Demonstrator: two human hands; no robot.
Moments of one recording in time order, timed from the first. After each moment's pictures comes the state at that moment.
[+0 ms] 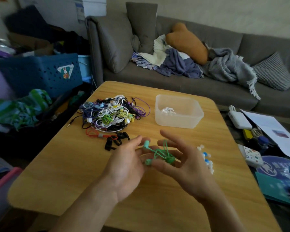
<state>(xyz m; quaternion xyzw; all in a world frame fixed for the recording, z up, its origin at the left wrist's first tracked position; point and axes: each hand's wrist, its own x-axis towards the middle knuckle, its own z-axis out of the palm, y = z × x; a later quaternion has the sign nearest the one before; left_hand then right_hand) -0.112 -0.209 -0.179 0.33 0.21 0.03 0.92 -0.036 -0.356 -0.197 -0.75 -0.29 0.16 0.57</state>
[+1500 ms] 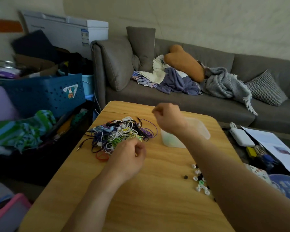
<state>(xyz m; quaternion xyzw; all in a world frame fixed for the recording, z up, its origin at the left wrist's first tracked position) -0.077 -0.128 -0.181 0.90 0.14 0.18 0.38 0.099 -0.212 -0.134 -0.90 -0.33 -0.07 0.27</state>
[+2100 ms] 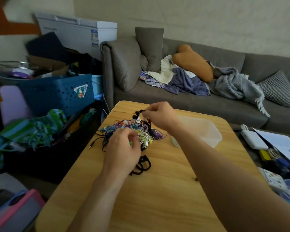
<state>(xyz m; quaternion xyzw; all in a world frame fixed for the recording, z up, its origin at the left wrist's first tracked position) -0.084 -0.103 -0.183 0.86 0.21 0.32 0.34 0.072 -0.166 -0.130 -0.86 -0.31 0.05 0.40</state>
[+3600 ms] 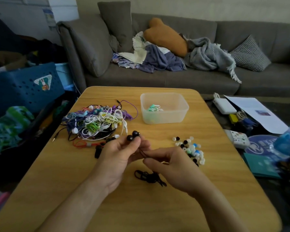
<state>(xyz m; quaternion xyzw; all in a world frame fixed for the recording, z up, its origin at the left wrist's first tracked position) -0.091 -0.187 -0.202 0.55 0.13 0.08 0.82 -0.046 -0.350 -0.186 -0.80 -0.27 0.21 0.50</state>
